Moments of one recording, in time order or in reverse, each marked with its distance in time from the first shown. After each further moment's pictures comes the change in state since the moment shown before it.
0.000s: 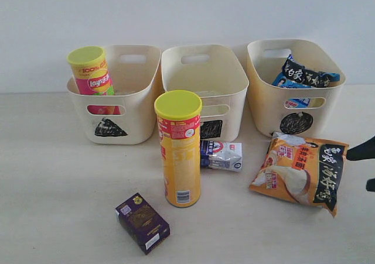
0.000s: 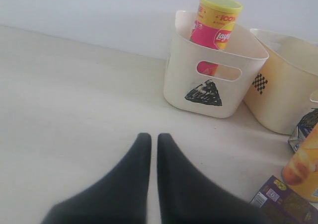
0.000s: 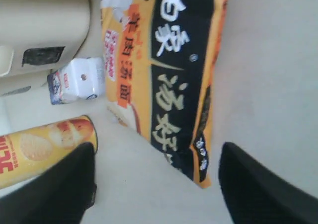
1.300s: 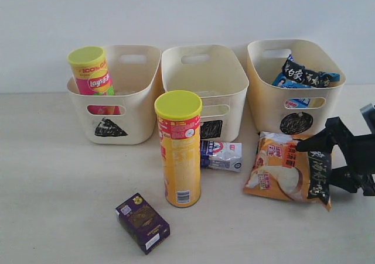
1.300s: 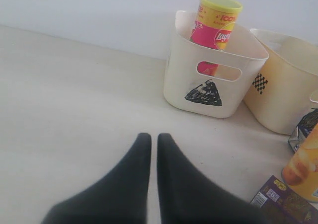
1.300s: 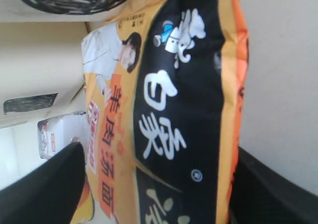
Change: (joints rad) left arm 0.000 0.000 0.000 0.000 0.000 0.000; right arm 0.222 0.283 -0.099 0.331 -0.146 -0.220
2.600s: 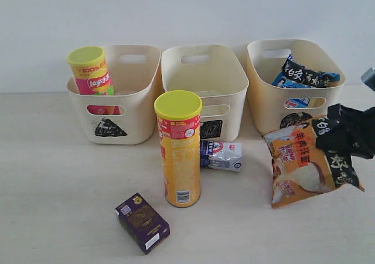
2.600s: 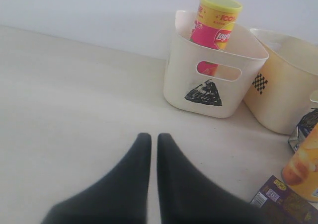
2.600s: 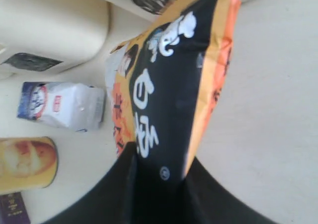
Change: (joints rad) left arm 0.000 0.000 0.000 0.000 0.000 0.000; right arm 0.052 -0.316 0.018 -0.262 -0.137 0.027
